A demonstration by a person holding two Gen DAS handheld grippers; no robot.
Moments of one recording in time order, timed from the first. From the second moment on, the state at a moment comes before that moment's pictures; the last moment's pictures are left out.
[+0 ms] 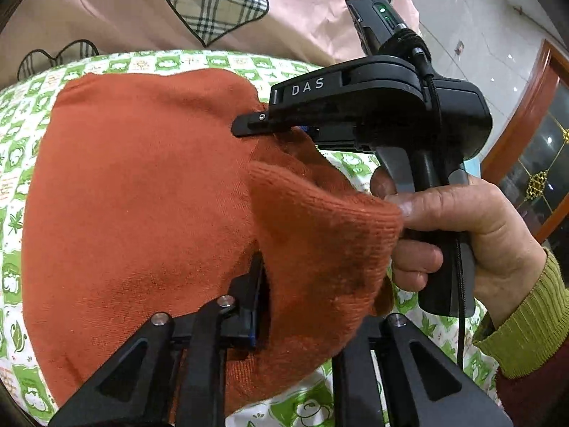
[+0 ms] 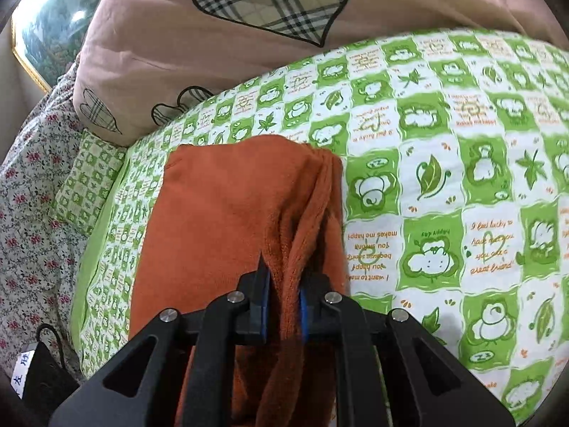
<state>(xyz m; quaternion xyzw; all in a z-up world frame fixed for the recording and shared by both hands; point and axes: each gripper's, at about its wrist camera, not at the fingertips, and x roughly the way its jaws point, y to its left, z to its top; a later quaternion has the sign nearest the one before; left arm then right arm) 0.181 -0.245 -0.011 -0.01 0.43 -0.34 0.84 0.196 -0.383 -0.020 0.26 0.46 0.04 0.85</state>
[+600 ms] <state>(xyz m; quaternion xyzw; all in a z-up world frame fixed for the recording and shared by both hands) 0.182 -0.104 0.018 -0.07 0.44 -0.29 0.85 0.143 -0.381 0.000 0.27 0.45 0.01 0.85</state>
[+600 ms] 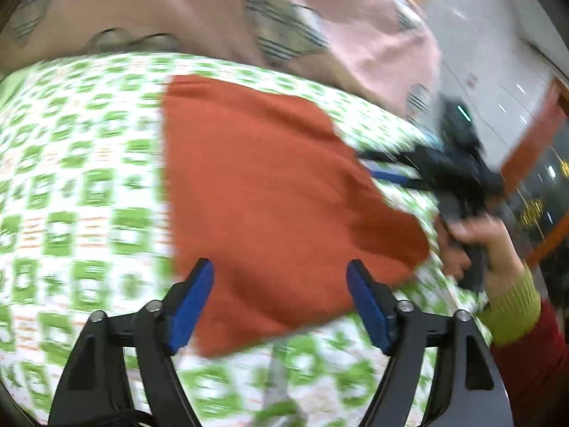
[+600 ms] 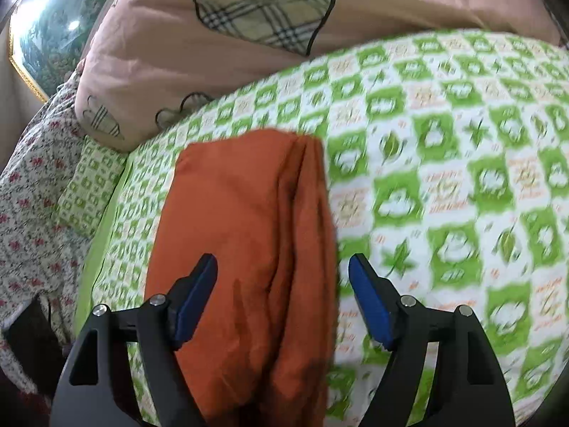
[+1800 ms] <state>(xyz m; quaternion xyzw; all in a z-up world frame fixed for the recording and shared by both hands) 0.179 0.080 0.006 -0.12 0.47 -0.23 0.84 0.175 -0.185 -0.041 0.32 0.49 0.17 0.79</state>
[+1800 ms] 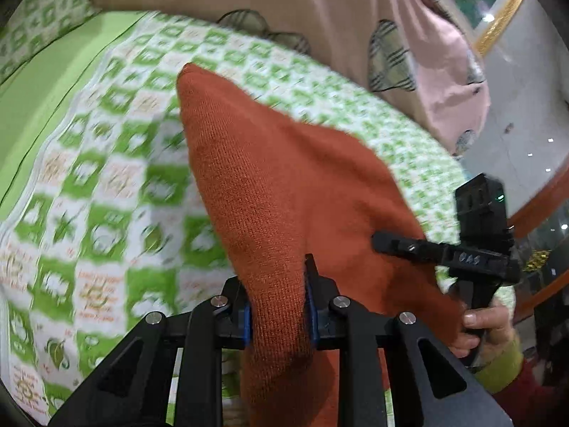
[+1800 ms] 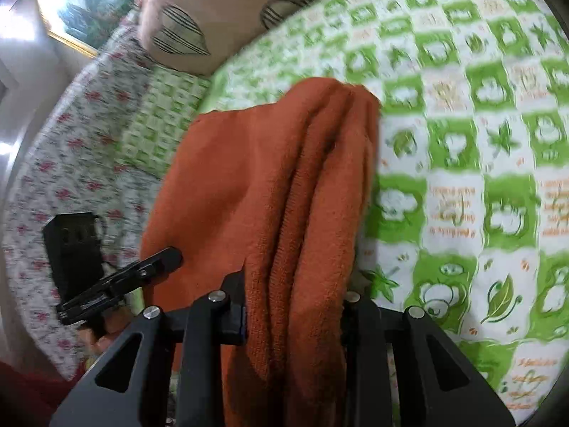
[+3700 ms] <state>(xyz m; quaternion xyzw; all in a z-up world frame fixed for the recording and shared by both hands) 0.040 0.084 0.000 -0.03 0.46 -0.19 0.87 0.057 -0.202 -0.010 0.25 0.49 0.04 0.84</state>
